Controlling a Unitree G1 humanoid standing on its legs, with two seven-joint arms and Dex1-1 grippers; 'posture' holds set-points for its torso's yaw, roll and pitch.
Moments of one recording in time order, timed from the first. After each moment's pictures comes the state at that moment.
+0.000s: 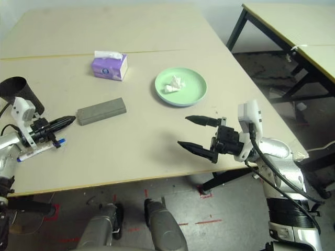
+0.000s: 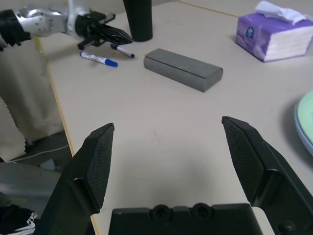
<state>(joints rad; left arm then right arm) -0.26 0.72 0.26 0.24 -0.43 0.12 -1.07 -0.25 -0.69 -0.17 -0.02 0.58 0.17 1.28</state>
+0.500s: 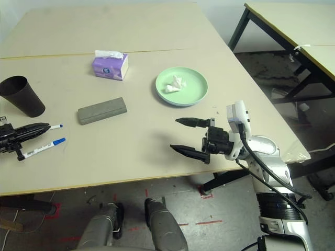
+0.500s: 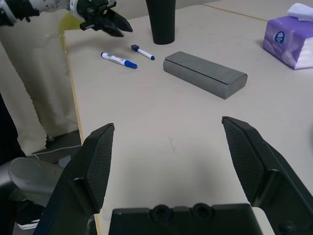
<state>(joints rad) -0.20 1.00 0.28 0.26 -0.44 0.17 -1.30 -0.30 -0.67 -0.11 0.02 0.58 0.14 1.35</state>
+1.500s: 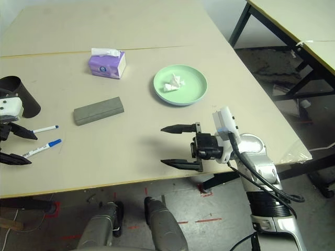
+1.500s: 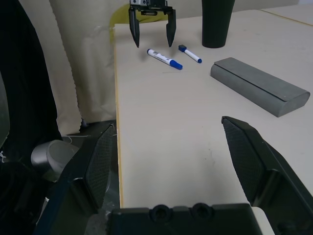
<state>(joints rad) -0.57 1.30 -0.28 0.28 -0.17 0.25 -1.61 -0.30 -0.65 -0.04 -0.03 0.57 0.08 1.48</state>
